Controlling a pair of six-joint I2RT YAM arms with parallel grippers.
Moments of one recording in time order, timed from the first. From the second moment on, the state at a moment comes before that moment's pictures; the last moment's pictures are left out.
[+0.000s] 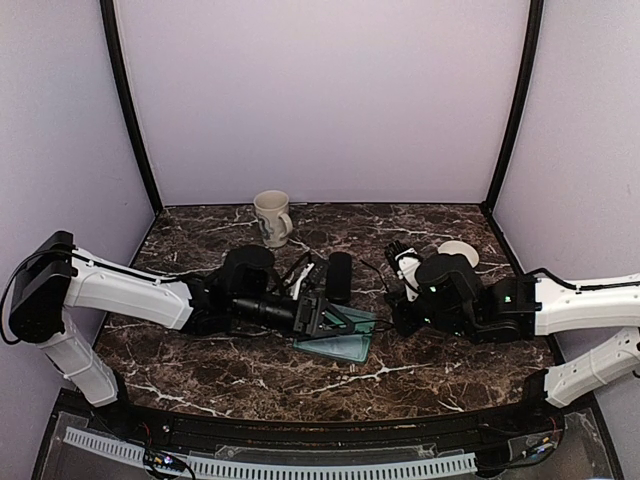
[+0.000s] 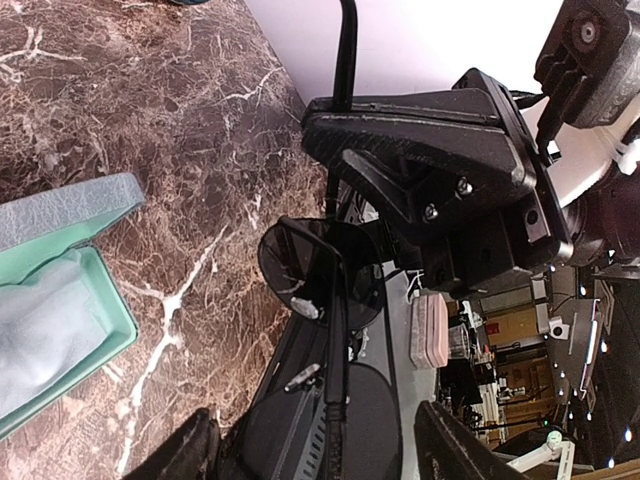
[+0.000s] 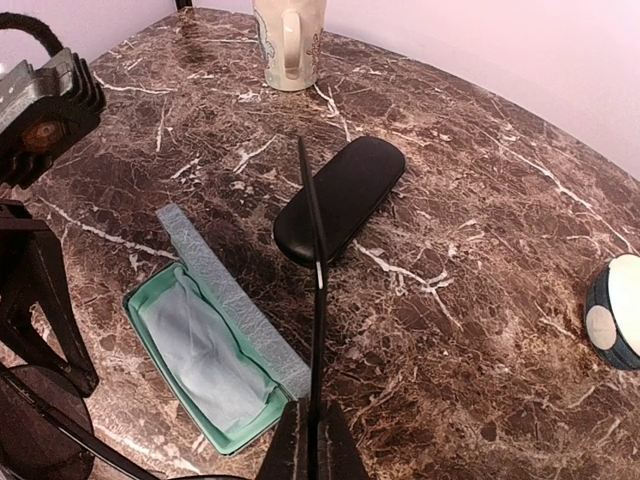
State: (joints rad) left arm -1.00 1.60 0.84 0.37 0.58 -0.88; right arm 1.15 1.18 0.76 -0.24 0.47 0.31
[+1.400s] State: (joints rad) left arm -1.02 1.60 0.84 0.36 0.53 -0.85; right arm 1.15 1.16 0.76 -0.24 0.50 0.38
